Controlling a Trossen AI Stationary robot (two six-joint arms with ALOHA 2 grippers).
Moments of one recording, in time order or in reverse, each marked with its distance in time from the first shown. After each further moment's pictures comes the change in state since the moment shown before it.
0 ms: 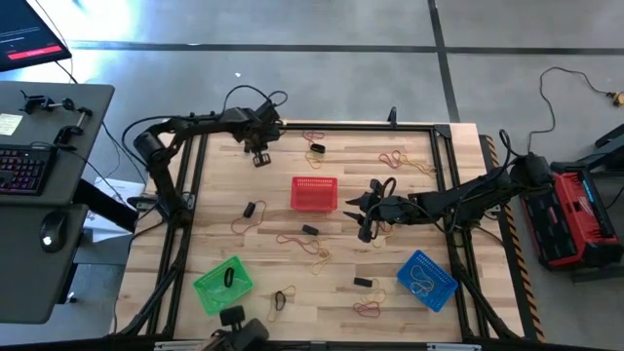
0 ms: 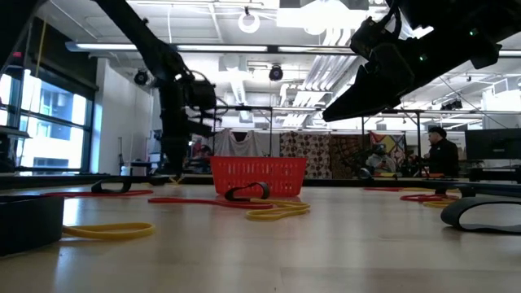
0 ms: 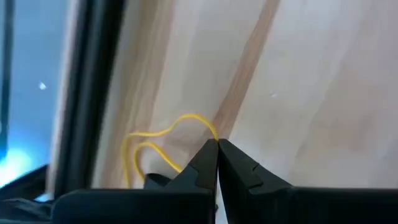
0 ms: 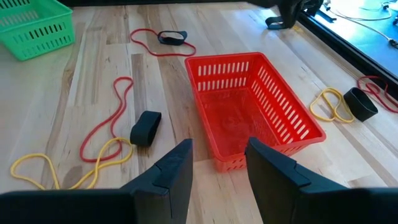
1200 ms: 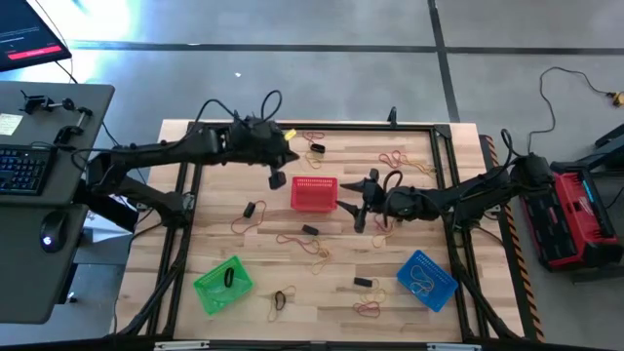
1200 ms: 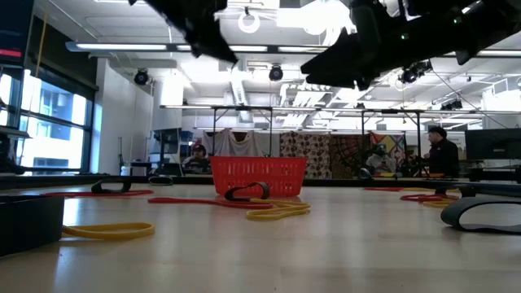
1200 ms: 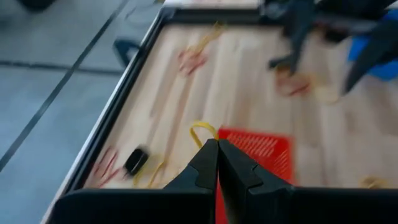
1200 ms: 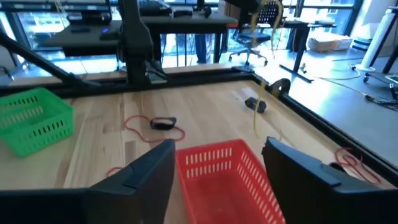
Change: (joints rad) left arm -0.478 -0.464 0.001 0.255 0.142 -0.350; right arm -0.040 0.000 0.000 0.325 0.033 -0.097
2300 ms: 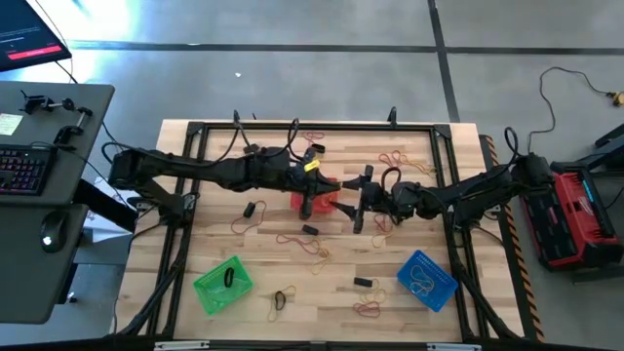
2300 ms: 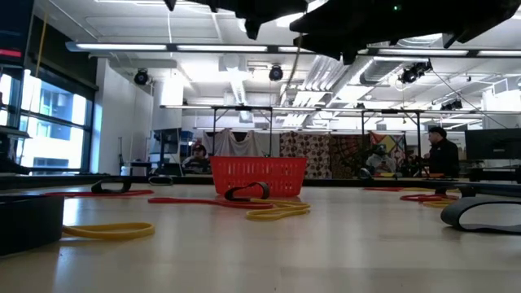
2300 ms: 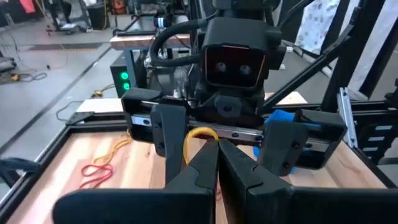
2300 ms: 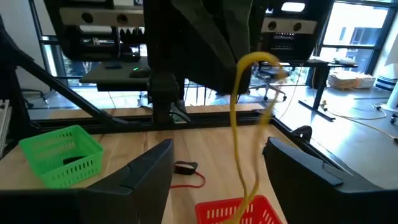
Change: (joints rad) left arm -0.209 0.222 0.002 0.593 0.109 -0.081; right arm 0.001 0.000 0.081 0.070 -0.089 -0.089
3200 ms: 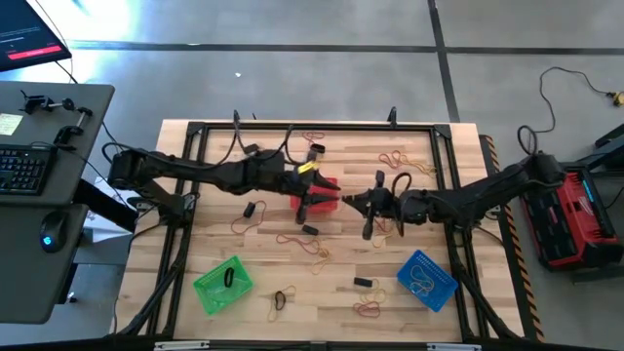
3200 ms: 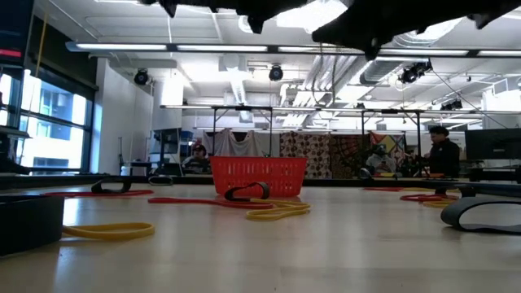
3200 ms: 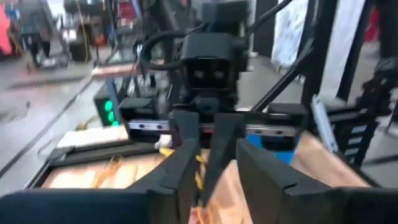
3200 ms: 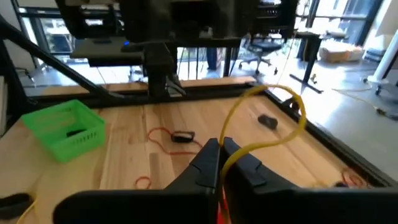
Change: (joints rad) left arm -0.019 -0.008 -0.089 0.190 0.089 0.060; right arm 0.117 -0.150 0.000 -0.294 0.155 0.088
